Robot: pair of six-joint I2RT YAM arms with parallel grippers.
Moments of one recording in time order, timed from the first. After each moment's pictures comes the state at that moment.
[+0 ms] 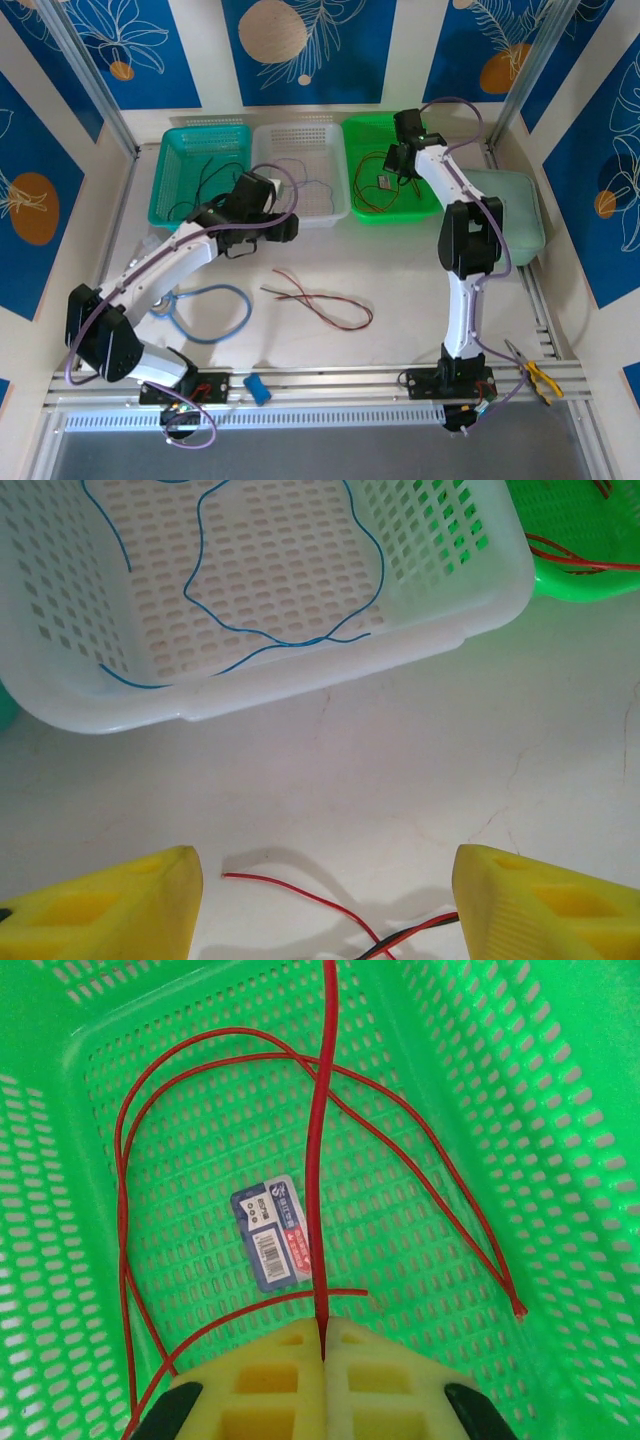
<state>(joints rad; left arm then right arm) -0.61 1.43 1.24 -0.68 -0.01 -0.39 0.18 2.17 1.96 -0.79 0.16 0.48</state>
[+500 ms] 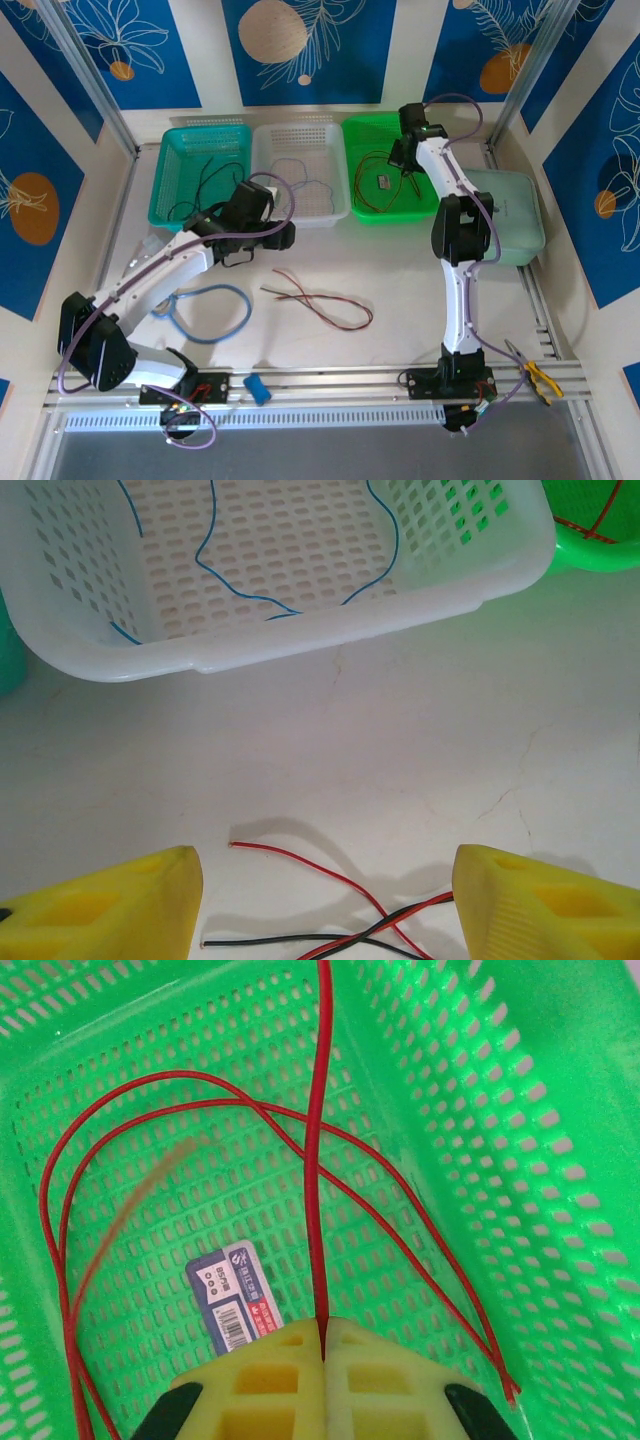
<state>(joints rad) -0.63 1.38 1.18 -0.68 -0.03 -0.42 0.13 2.37 2.24 -0.92 0.14 0.46</state>
